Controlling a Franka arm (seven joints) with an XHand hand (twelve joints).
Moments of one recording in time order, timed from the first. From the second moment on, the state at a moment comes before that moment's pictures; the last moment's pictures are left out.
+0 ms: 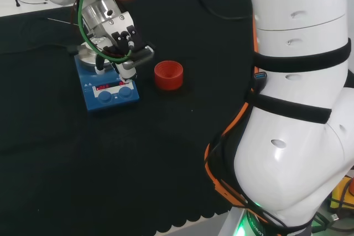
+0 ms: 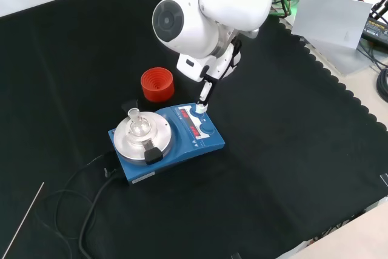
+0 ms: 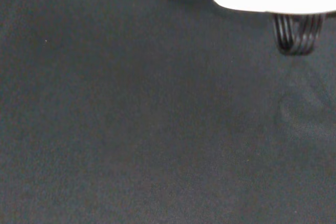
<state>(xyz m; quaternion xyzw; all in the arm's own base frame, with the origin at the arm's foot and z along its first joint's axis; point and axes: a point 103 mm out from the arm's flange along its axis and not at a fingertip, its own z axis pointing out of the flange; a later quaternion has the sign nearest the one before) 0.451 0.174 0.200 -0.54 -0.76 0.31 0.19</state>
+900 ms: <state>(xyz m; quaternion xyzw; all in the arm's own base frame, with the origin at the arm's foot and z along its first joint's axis) 0.456 0.169 0.174 -0.54 -0.75 0.32 0.20</state>
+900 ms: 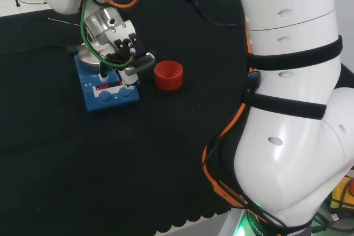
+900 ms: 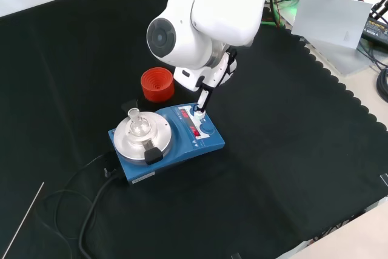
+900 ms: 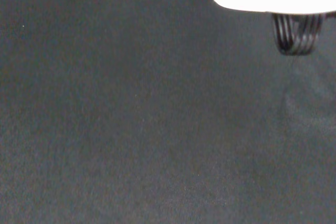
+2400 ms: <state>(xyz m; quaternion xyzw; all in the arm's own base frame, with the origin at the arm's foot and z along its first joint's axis) 0.445 0.174 0.150 -0.54 -0.75 0.34 0.21</state>
